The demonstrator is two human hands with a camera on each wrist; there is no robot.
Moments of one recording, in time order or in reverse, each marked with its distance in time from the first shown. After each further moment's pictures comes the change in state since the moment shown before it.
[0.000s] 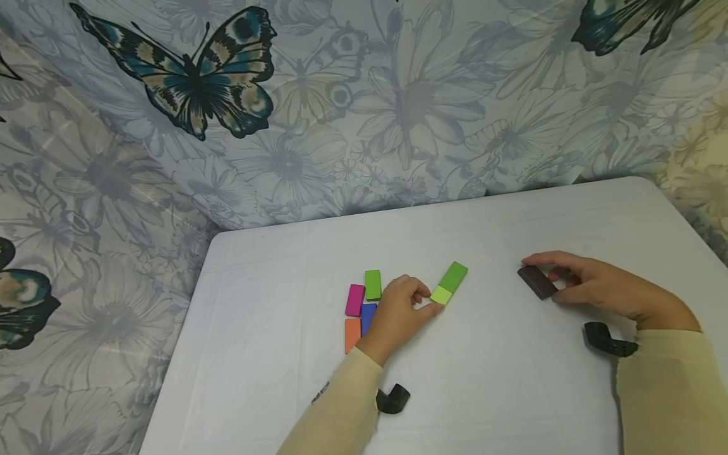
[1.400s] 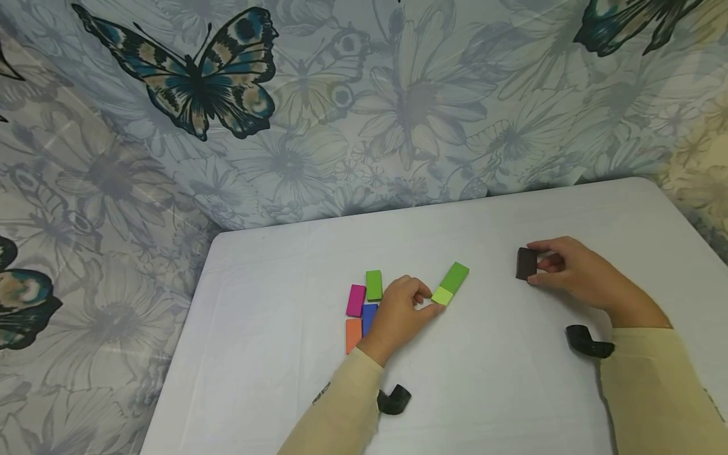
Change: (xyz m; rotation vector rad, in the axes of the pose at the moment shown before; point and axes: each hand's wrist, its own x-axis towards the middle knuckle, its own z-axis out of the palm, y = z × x) left_hand 0.000 0.002 -0.001 0.006 0.001 -0.005; right_hand 0.033 -0.020 0.015 -0.254 0.240 0.048
